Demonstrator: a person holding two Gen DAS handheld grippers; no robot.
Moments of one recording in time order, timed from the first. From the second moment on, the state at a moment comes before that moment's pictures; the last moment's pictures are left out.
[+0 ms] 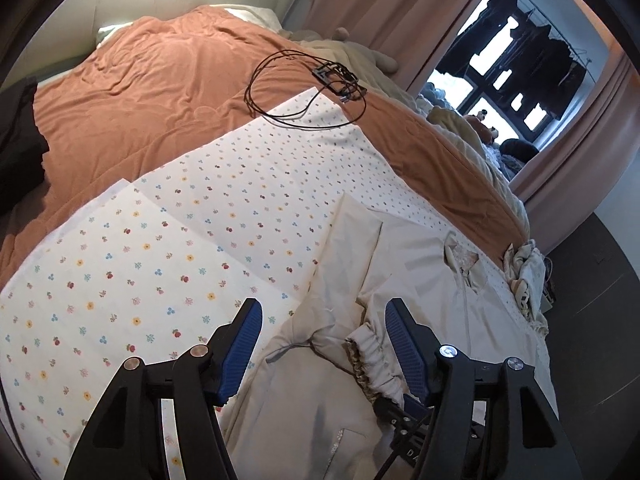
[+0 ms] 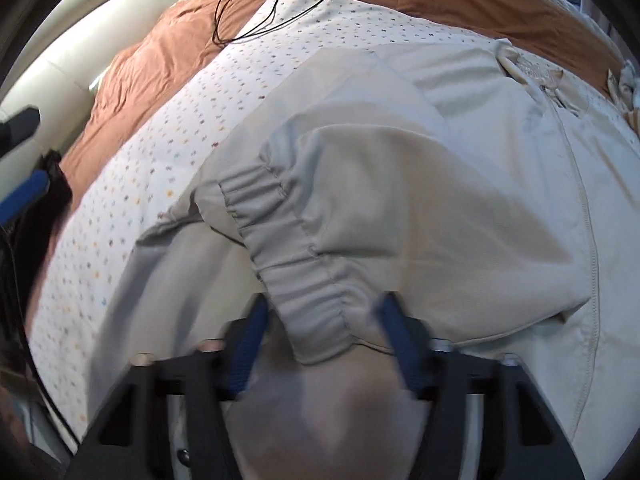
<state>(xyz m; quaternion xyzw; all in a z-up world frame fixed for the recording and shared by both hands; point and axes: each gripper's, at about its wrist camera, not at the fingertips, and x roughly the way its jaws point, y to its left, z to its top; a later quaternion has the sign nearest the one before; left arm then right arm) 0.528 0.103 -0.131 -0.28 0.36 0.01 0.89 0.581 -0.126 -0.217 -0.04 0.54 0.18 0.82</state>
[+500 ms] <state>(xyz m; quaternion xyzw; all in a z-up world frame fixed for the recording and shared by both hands) 0.528 0.090 -0.131 -0.26 0.37 0.00 0.89 0.575 -0.276 -0.117 0.15 0.42 0.17 0.88</state>
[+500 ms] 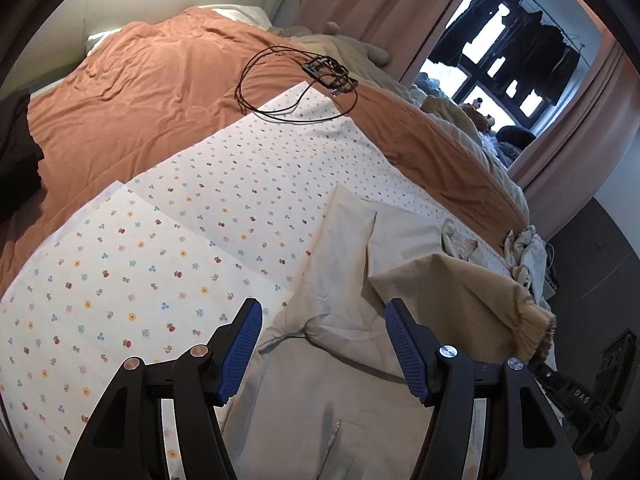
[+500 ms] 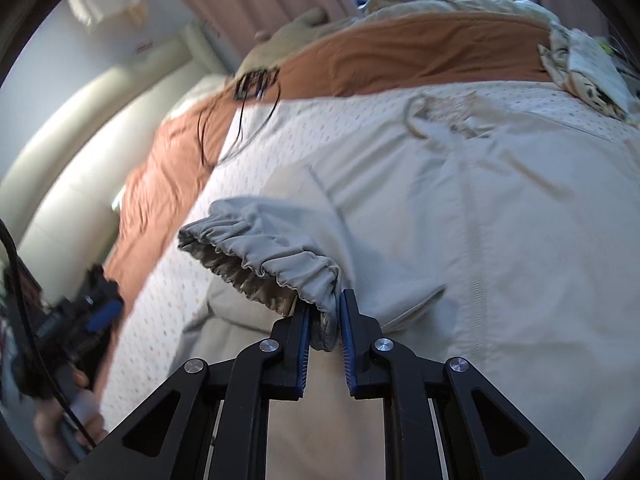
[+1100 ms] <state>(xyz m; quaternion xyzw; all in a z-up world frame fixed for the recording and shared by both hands) 0.560 0.070 -0.159 -0.25 0.39 0.01 0.88 0.578 -0.438 -0.169 0.33 0.42 -0.07 0.85</state>
